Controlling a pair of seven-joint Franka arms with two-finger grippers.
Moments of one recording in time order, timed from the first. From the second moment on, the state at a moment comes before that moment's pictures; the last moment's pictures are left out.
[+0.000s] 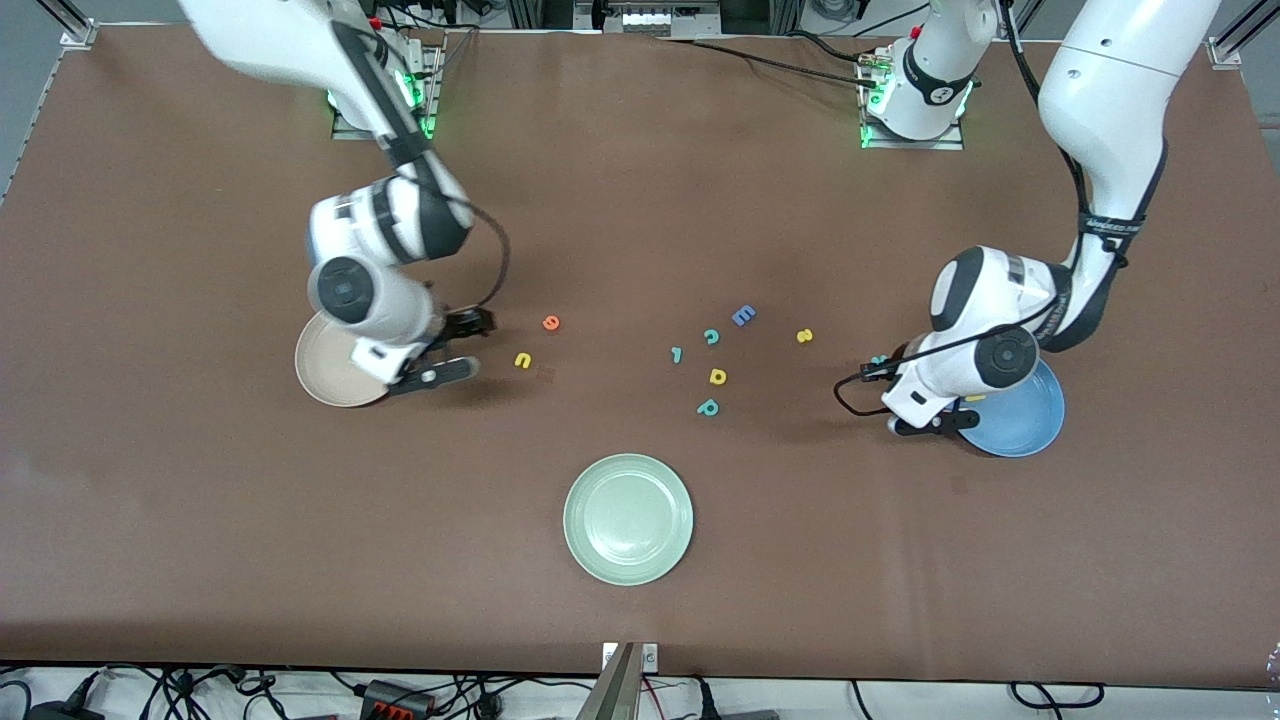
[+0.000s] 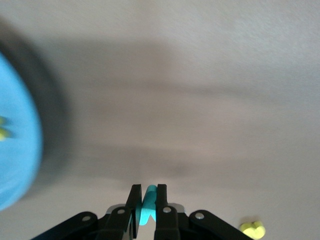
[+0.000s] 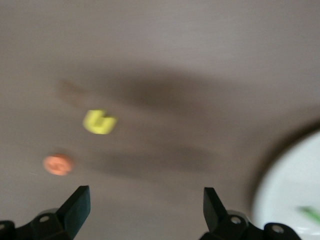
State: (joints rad) left arm 0.09 0.55 -0.28 -1.85 0.09 2.11 -0.33; right arm 0.52 0.45 -0.05 -1.95 0.16 2.25 0.14
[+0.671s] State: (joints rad) left arm 0.33 0.58 -0.25 -1.78 0.23 2.06 0.04; right arm 0.69 0.54 -0.05 -1.95 0.17 2.47 0.49
